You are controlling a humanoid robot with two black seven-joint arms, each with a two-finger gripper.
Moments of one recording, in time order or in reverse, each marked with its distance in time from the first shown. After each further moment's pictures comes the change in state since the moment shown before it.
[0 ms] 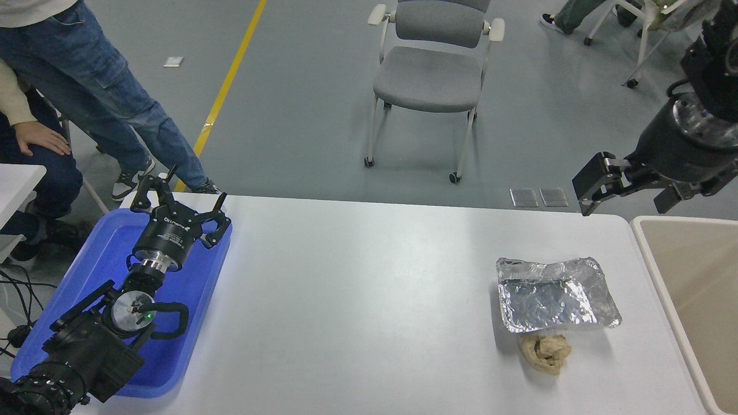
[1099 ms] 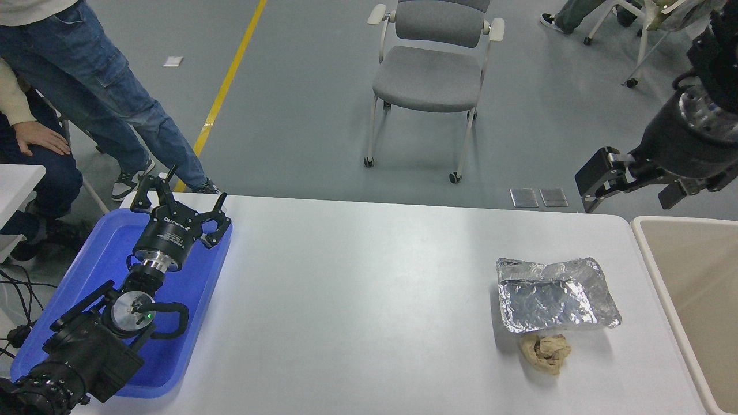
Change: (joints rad) left arm 0.000 0.000 0.000 0.000 0.000 0.000 0.000; right arm 0.091 0.004 -0.016 0.042 0.011 0.017 0.000
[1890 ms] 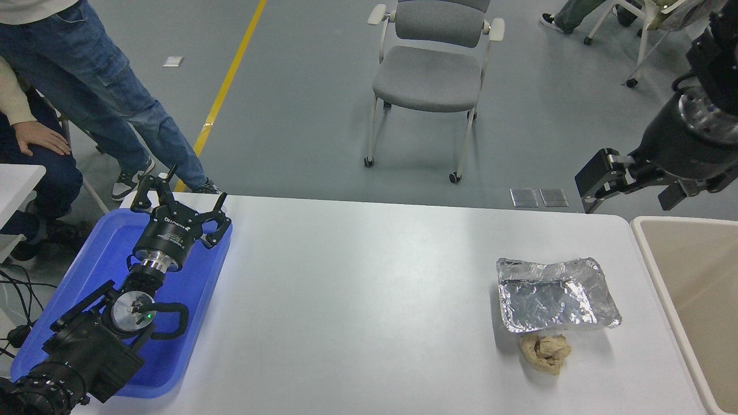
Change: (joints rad) left arm 0.000 0.000 0.000 0.000 0.000 0.000 0.000; right arm 0.000 0.001 -0.001 0.000 0.000 0.000 0.000
